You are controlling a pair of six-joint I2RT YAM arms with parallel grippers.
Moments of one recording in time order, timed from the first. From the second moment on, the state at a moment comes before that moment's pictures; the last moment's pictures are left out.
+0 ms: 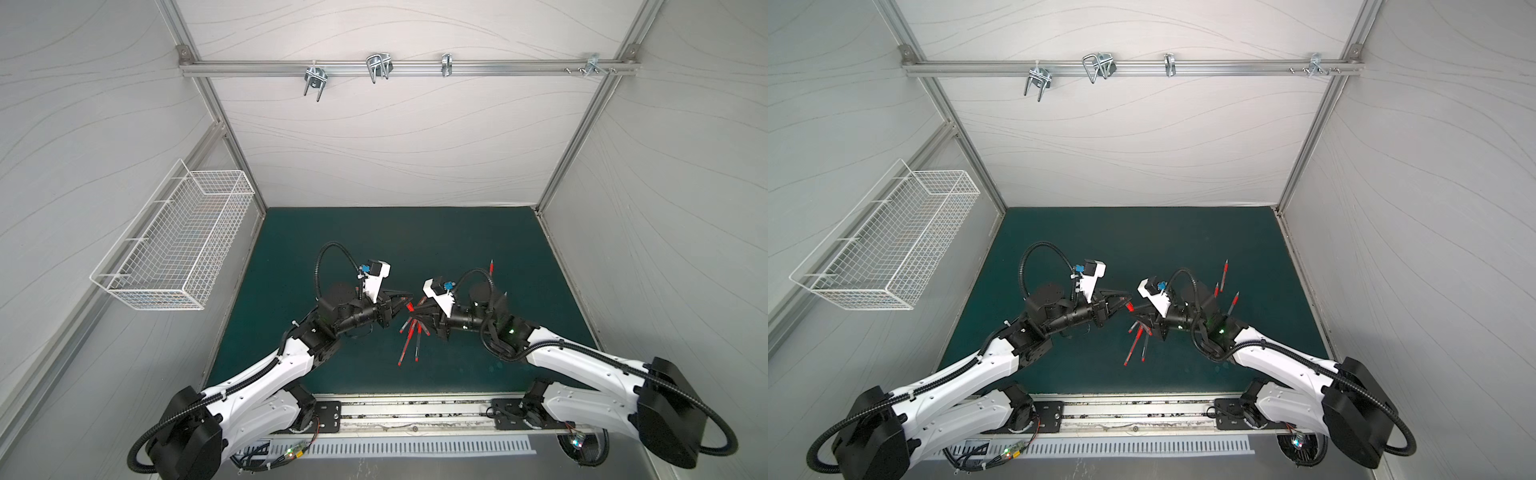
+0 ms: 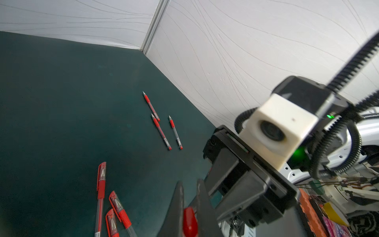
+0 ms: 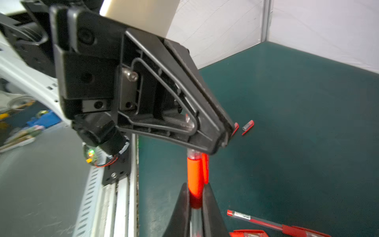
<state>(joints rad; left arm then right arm) -0.65 0.98 0.51 0.29 0.44 -0.52 0.92 1.08 0.55 0.24 -0.37 0.04</state>
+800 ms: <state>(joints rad) -0.64 1.00 0.51 0.35 0.38 -0.60 0.79 1.03 0.46 0.27 -0.51 0.07</state>
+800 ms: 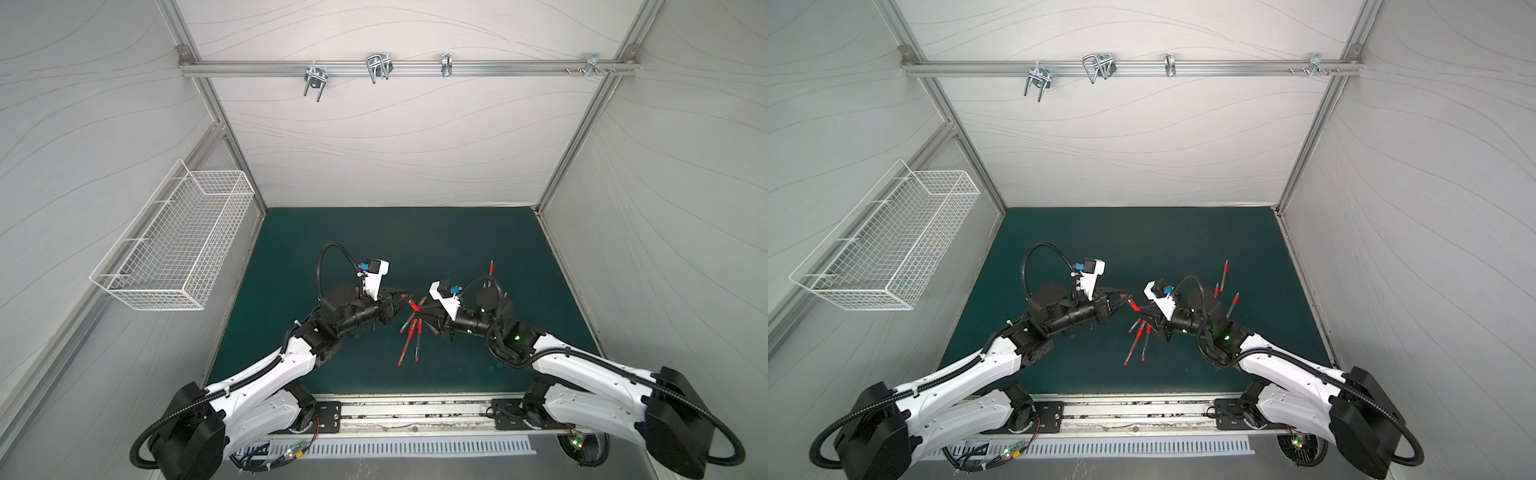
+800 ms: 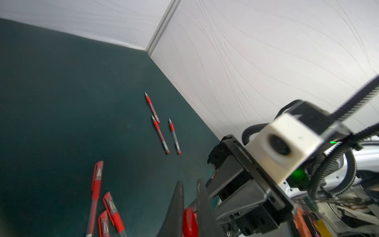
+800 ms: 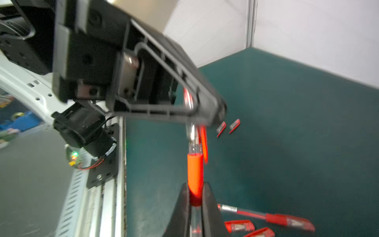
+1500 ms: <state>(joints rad) -0.60 0.98 0.51 0.22 0.16 -0.59 0.76 0.96 0.42 0.21 -0.40 0.11</state>
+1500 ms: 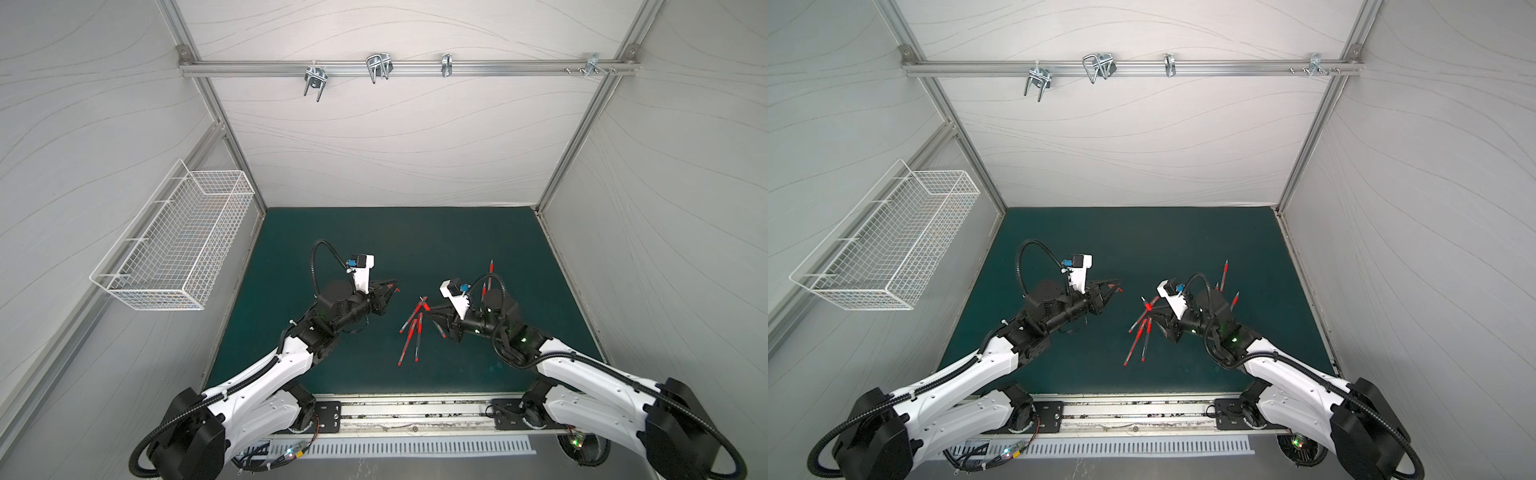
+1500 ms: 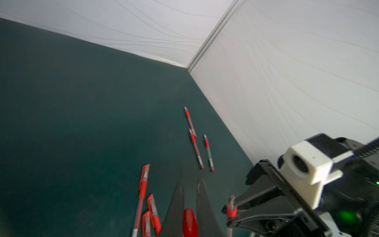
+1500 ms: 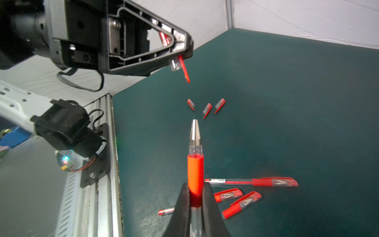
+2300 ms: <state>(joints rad) -0.48 1.43 0.80 -0.27 -0.17 -0.60 0.42 1.21 0.55 -0.14 0.11 0.45</state>
